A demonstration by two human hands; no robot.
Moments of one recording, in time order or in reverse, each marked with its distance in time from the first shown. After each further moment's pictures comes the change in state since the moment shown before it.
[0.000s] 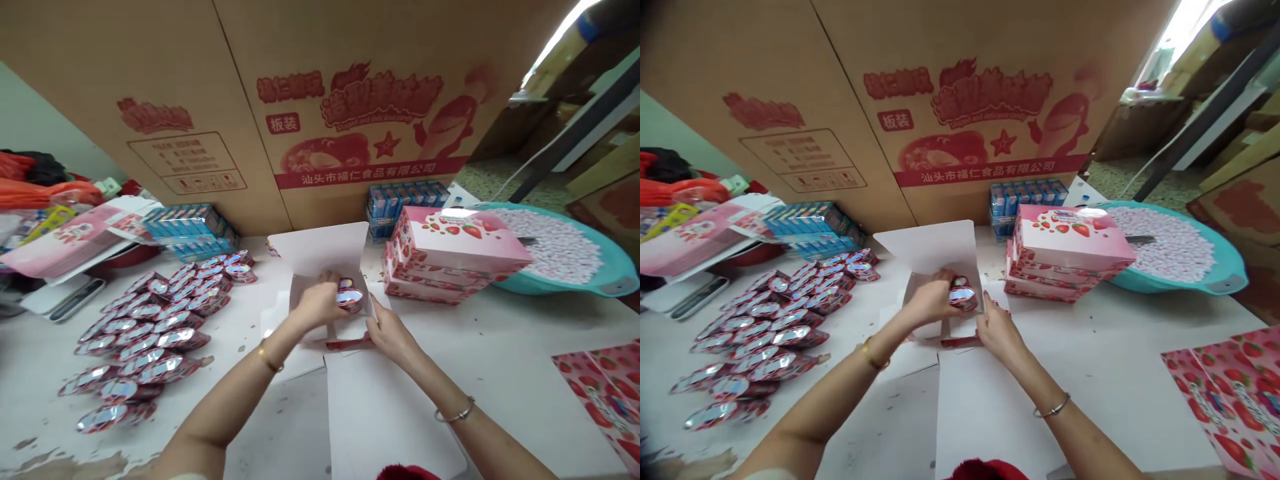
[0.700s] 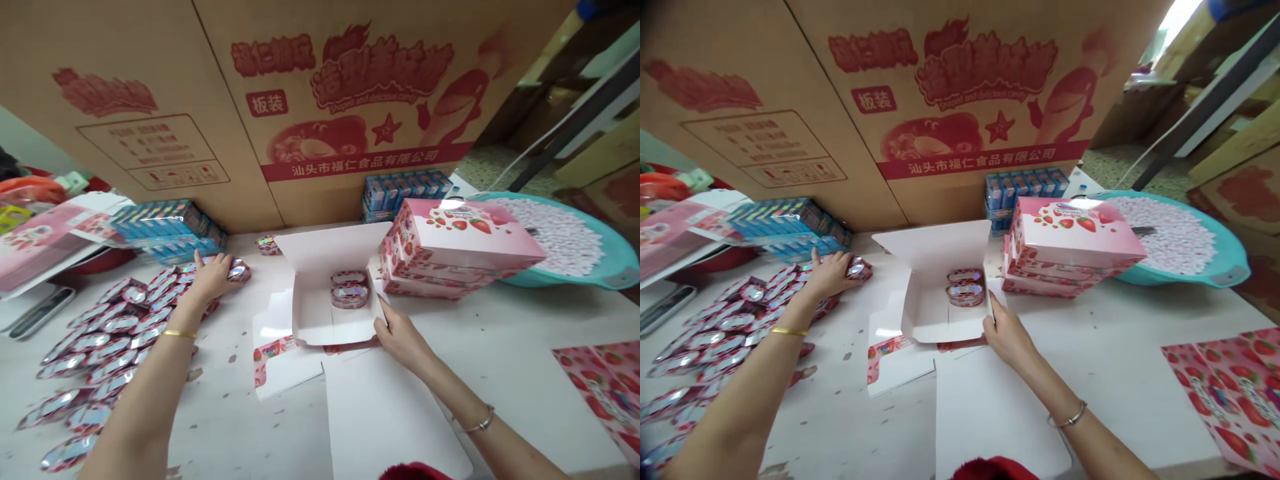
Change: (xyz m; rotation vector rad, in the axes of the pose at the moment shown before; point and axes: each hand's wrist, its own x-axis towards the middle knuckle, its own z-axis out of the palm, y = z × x) left_hand -0.012 -0.258 -0.072 0.555 0.094 -0.284; right_hand 0.000 0.010 -0.007 0.115 0.003 0.053
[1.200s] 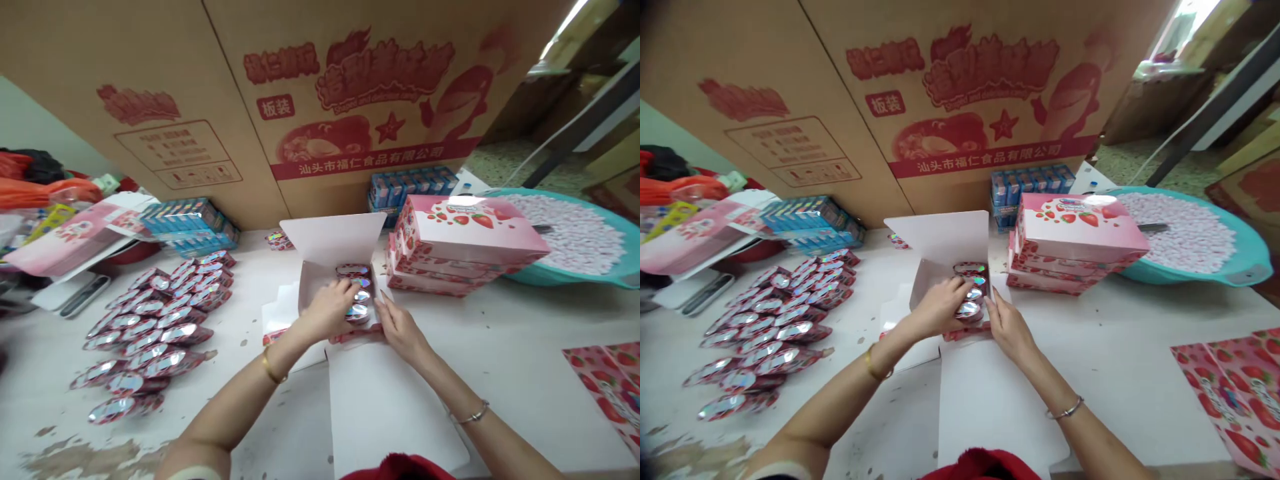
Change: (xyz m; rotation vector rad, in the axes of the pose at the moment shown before) left_hand -0.076 0.265 -0.058 -0.365 -0.110 0.568; right_hand -0.005 0.014 0.006 0.120 0.098 -0.122
